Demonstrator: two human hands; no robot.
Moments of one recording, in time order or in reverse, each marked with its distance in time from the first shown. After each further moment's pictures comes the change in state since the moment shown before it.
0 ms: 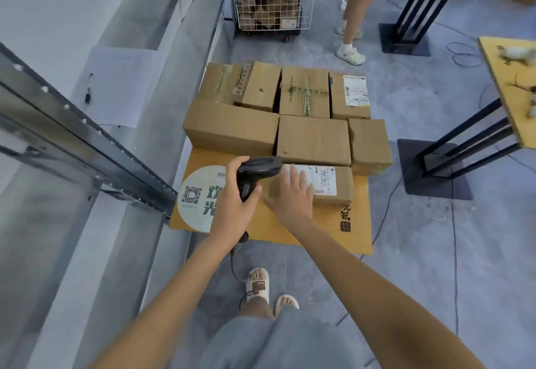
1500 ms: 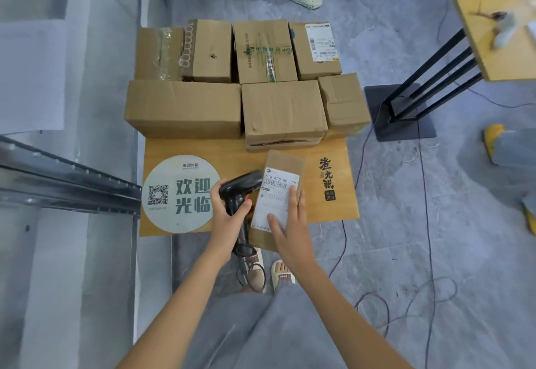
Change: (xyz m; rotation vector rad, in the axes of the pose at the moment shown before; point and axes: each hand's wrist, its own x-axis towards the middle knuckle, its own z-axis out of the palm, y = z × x) left_hand -0.007 -0.081 0.046 -0.284 -0.153 -0.365; right_hand -0.086 0.038 0.061 0.658 0.124 0.222
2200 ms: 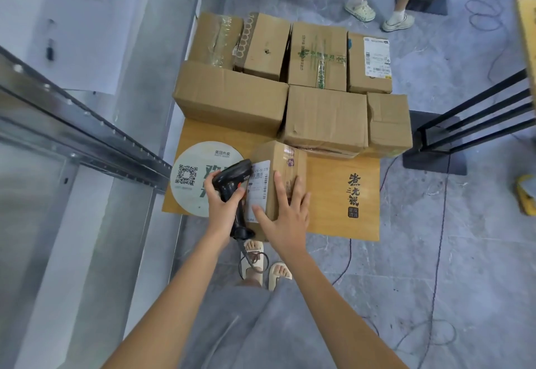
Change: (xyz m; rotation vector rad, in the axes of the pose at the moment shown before) left_hand 0.019 -0.007 -0.038 -0.147 0.292 -0.080; right_hand 0.025 -0.043 0.039 -0.268 -0.035 -0.096
